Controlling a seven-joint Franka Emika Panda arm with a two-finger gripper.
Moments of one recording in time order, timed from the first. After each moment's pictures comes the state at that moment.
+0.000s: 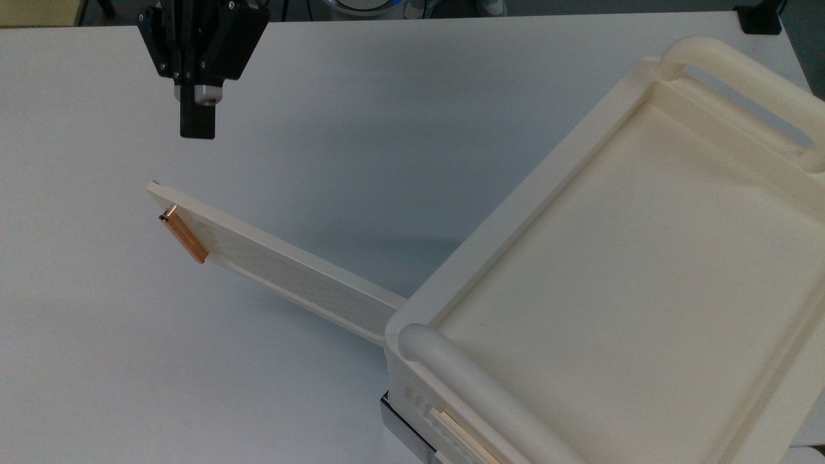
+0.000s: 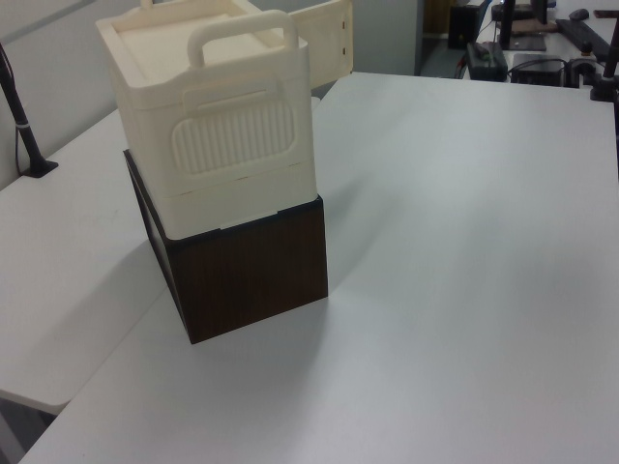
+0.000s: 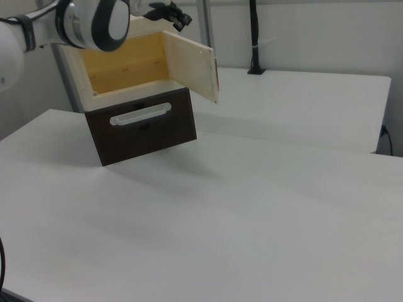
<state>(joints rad) 0.01 0.21 -0.08 -1.44 0.03 2.67 0.59</state>
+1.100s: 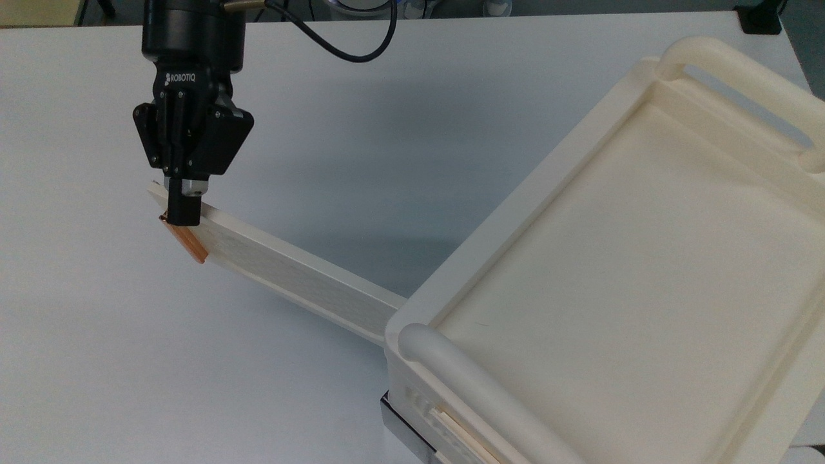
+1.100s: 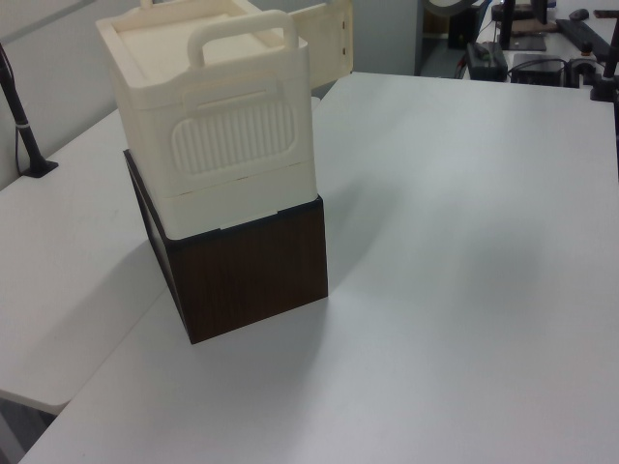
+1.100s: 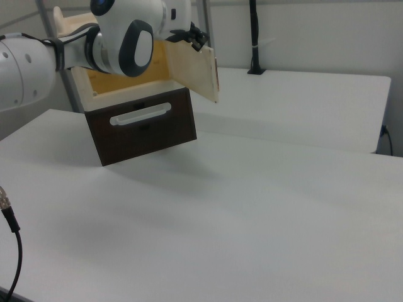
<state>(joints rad) -0.01 0.33 -0.08 -1.44 0.02 2.83 0.61</state>
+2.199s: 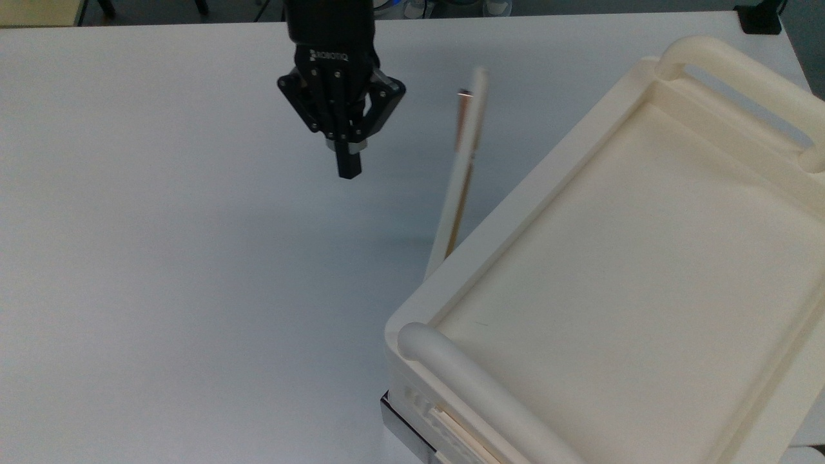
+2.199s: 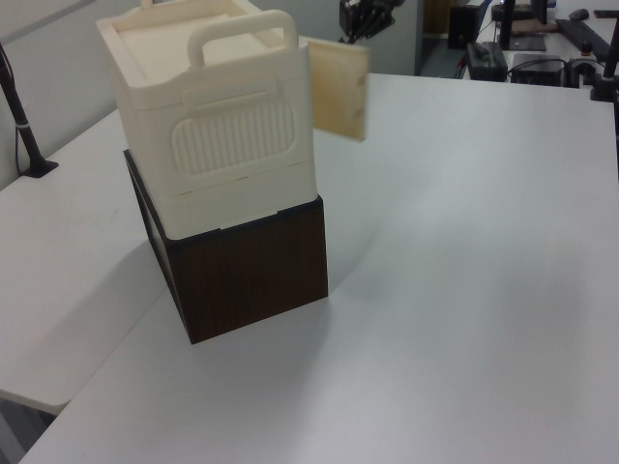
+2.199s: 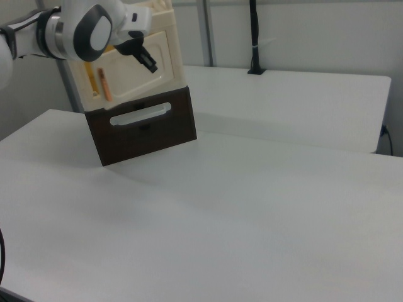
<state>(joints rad) -0.01 0.19 0.09 -1.54 0.01 2.39 0.55</state>
